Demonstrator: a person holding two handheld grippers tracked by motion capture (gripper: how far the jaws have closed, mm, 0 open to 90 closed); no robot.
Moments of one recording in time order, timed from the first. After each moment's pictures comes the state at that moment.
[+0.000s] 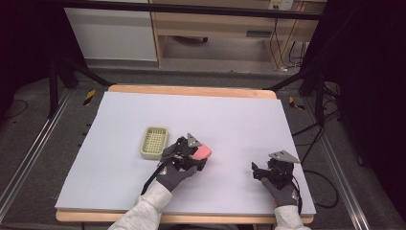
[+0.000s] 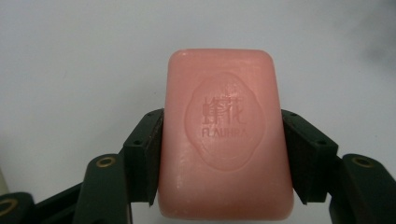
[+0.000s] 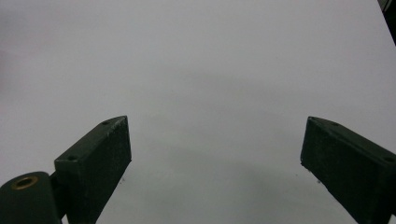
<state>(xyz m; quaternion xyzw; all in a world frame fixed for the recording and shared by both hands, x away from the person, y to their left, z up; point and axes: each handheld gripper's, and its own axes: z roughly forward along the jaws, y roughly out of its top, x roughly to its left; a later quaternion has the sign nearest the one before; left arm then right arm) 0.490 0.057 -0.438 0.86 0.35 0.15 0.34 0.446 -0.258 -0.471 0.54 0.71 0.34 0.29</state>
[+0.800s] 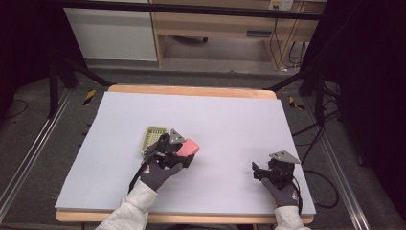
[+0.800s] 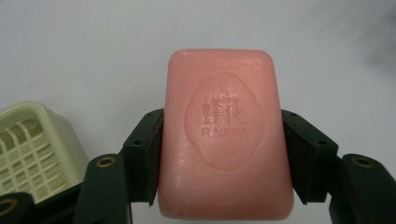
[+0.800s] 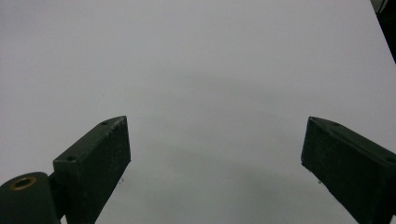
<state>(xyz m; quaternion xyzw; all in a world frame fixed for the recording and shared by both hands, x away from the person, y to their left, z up) 0.484 0.100 -0.414 0.84 0.37 0.16 0.36 0.445 -0.258 -0.470 0.54 0.71 0.34 0.29</state>
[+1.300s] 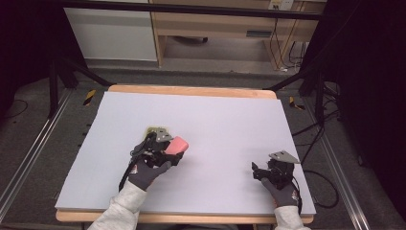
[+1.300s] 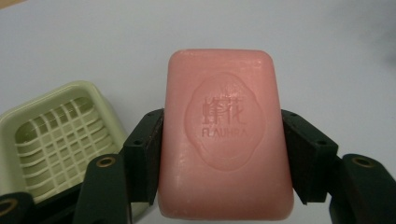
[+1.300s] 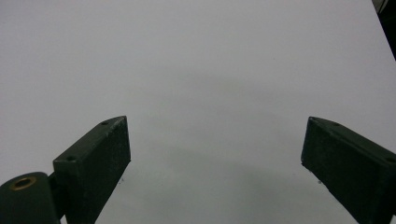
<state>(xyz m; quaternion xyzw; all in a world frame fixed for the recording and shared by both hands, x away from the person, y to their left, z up) 0.483 0.131 -0.408 0.83 0.39 0.17 0.36 0.445 -0.257 -0.470 0.54 0.71 0.34 0.29</state>
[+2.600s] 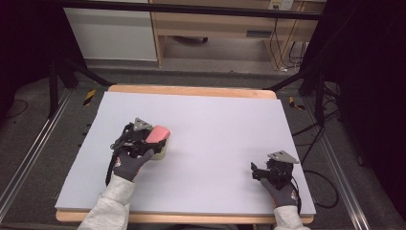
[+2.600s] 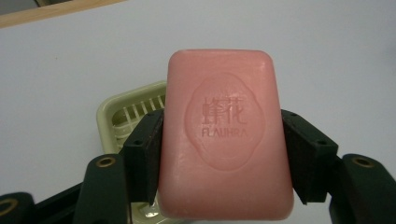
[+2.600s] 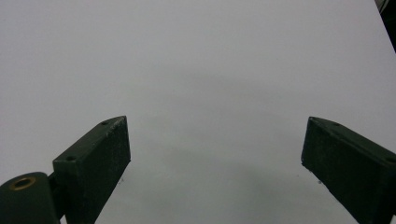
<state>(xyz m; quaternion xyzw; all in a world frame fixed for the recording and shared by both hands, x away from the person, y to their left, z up) 0.502 0.179 -0.399 0.78 0.46 0.19 0.38 0.446 -0.255 -0.471 0.54 0.72 0.33 0.29</state>
